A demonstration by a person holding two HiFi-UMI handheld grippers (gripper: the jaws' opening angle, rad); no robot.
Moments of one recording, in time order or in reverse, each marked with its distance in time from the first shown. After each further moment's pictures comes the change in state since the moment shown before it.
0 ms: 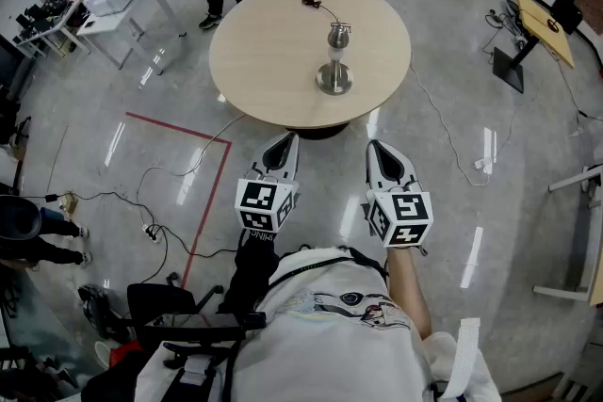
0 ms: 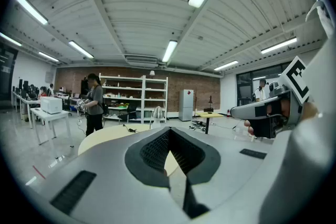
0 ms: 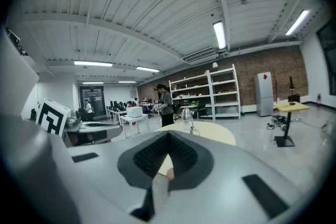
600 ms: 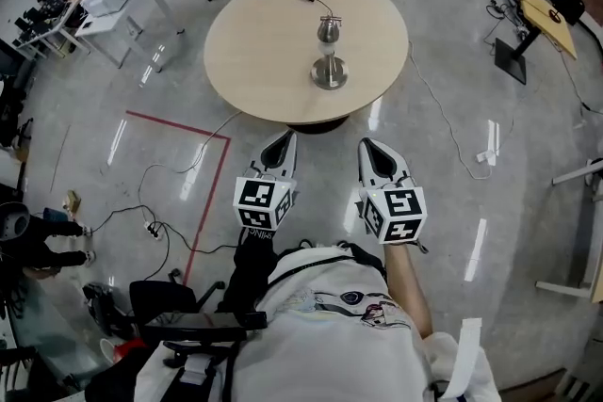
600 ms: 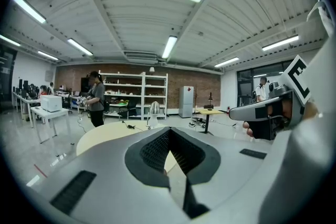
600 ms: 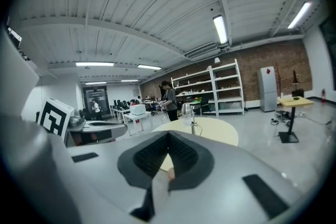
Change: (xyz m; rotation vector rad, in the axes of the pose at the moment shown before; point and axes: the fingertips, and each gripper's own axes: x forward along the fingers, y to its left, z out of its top) left arm 0.018 -0.016 -0.012 0.000 0.036 0.005; right arm 0.005 -0.013 -0.015 0.013 0.033 0.043
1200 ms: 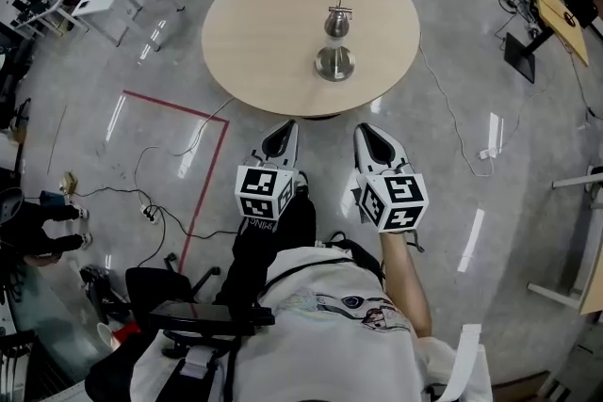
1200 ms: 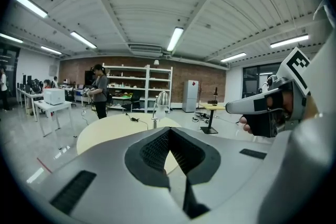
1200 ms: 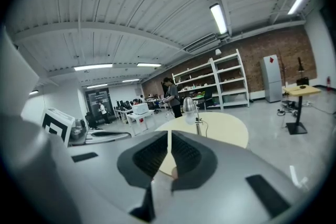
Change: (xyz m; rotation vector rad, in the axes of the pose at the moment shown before) left arm 0.049 0.027 -0.026 -0.035 0.073 0.034; right arm 0.063 -0.014 -0.003 0.069 0.039 0.055
